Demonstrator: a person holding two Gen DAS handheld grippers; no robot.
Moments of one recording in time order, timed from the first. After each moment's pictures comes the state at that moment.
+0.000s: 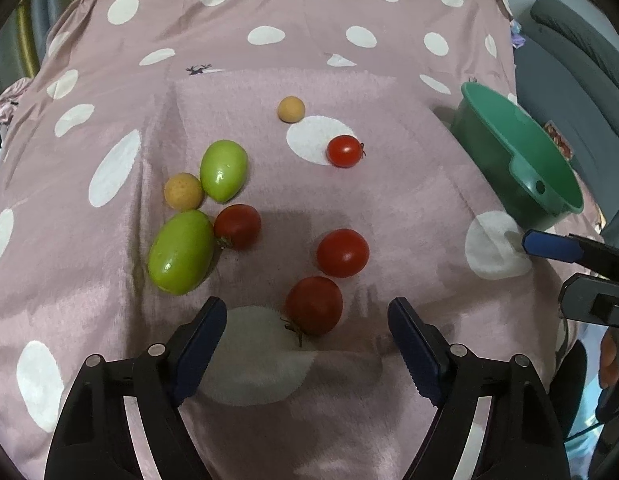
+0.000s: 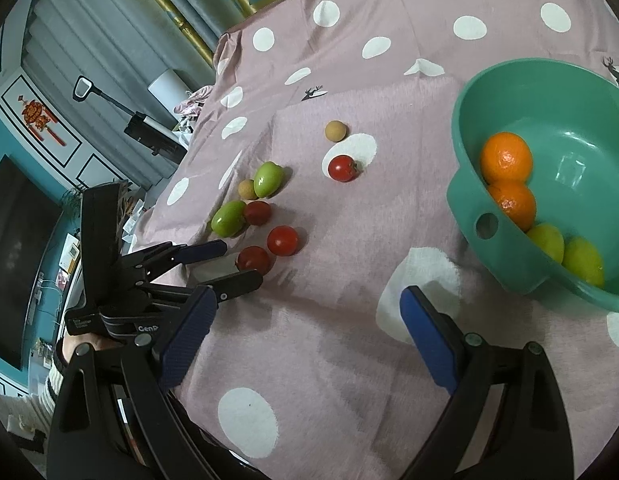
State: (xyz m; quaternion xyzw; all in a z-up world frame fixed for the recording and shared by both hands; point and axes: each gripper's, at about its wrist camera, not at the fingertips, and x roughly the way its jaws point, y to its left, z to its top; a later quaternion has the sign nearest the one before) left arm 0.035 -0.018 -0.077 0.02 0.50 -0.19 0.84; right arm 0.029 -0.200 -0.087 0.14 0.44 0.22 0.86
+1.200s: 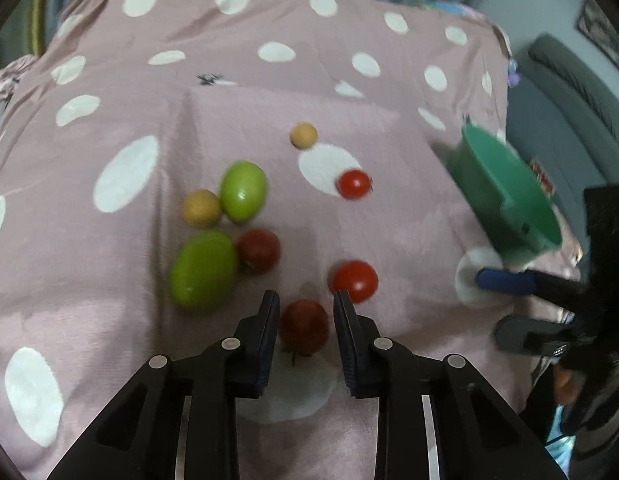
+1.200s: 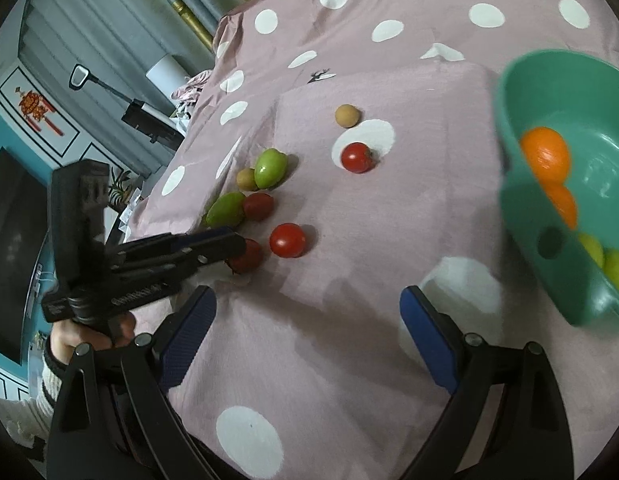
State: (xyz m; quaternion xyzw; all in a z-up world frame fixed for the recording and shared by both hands) left arm 0.046 0.018 -0.068 -0.06 0.48 -0.21 0.85; right arm 0.052 -0.177 -0.102 0.13 0.46 0.23 0.85
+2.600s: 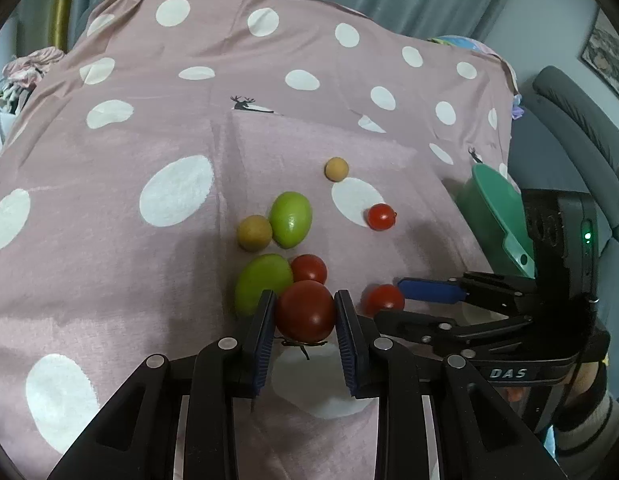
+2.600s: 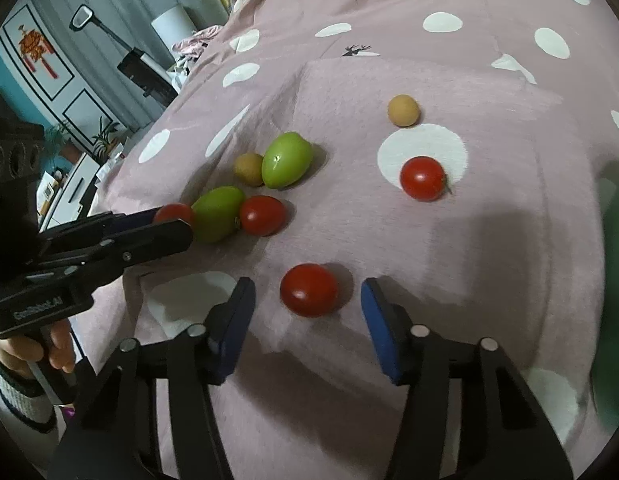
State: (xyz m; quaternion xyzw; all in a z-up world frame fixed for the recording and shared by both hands) left arm 0.051 0.052 -0.064 -0.09 0.45 -0.20 0.86; right arm 0.104 -0.111 -0.125 0.03 0.49 0.23 0.84
